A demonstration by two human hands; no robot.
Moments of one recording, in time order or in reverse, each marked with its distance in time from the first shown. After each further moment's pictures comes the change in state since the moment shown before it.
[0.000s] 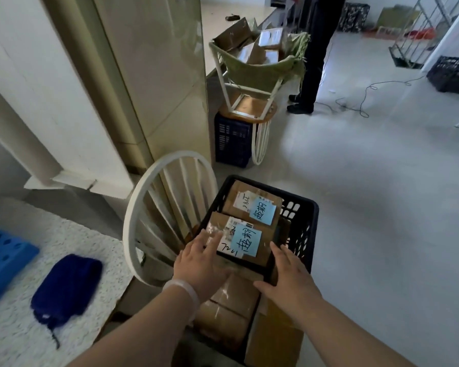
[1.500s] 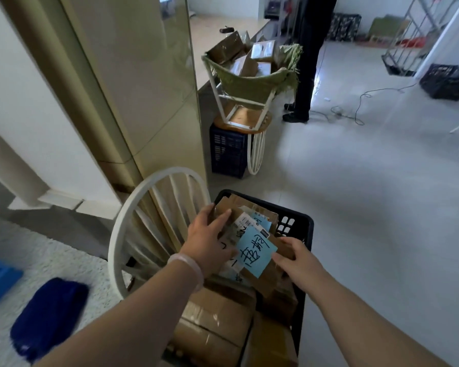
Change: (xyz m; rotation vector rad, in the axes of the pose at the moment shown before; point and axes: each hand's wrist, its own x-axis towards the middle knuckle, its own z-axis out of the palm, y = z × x) left_hand 0.066 0.045 -0.052 -0.285 0.024 0.038; right_hand 0.060 0.014 -0.060 0.666 -0.004 0.140
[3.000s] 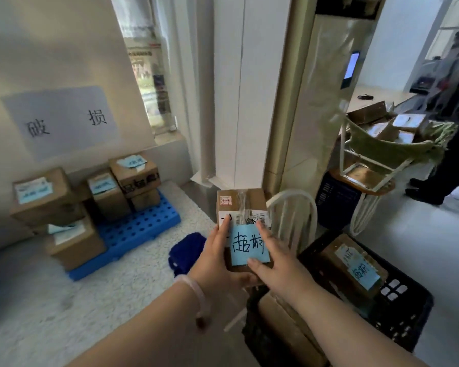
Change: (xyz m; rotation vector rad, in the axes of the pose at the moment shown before) left_hand -0.223 -0.145 -0.066 -0.412 0.519 0.015; right_hand -0.153 -0.109 0.193 -0.512 -0.351 -0.774
